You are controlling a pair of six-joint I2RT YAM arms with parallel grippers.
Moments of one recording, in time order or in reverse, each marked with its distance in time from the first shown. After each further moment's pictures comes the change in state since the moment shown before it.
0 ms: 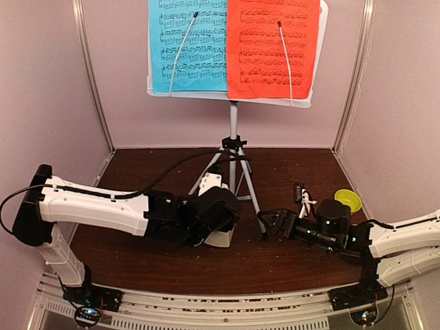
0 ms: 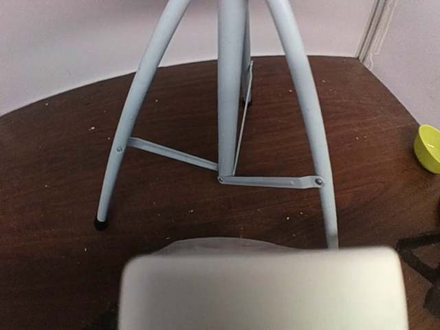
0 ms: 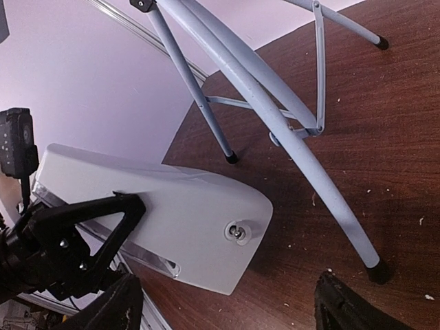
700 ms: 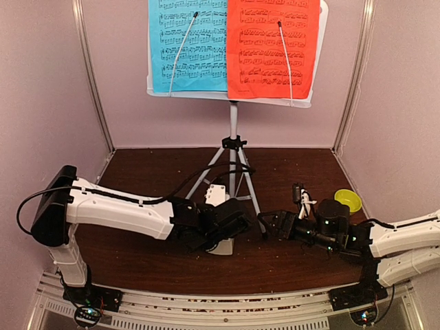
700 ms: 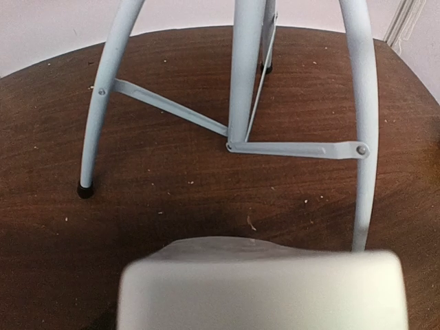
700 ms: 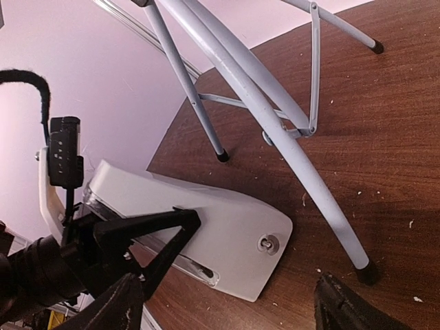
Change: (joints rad) left arm 0.019 0.156 0.055 -0.064 0.010 -0.172; right arm 0.000 -0.005 0.008 -0.047 0.014 -0.040
